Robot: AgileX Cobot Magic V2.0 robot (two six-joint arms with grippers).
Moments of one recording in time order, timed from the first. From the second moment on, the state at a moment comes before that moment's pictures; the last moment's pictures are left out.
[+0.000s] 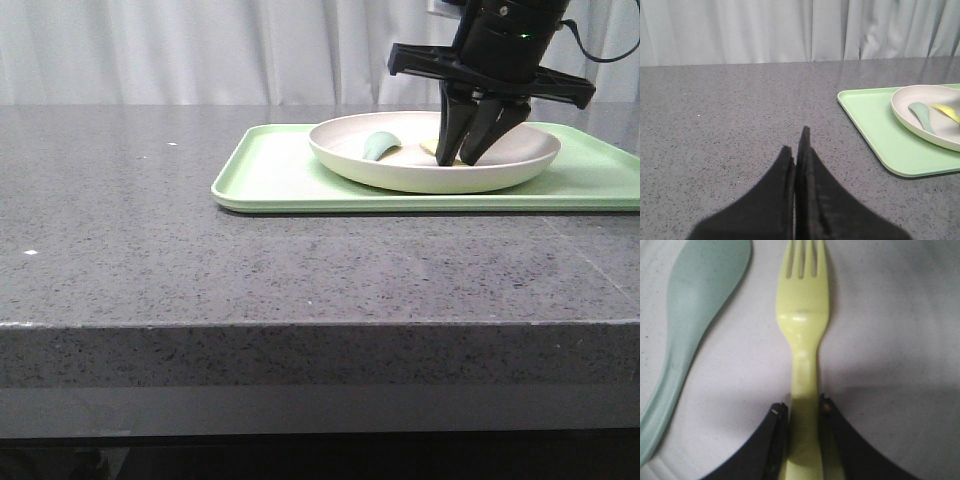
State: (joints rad) left arm -0.23 0.42 -0.46 -0.04 0.27 0.01; right arm 0.27 1.92 -1.63 0.15 0.94 0.25
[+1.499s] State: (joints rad) left arm -0.23 0.42 -0.46 -0.04 0.27 0.01; right arm 0.15 1.91 -1.82 0.15 1.10 0.24
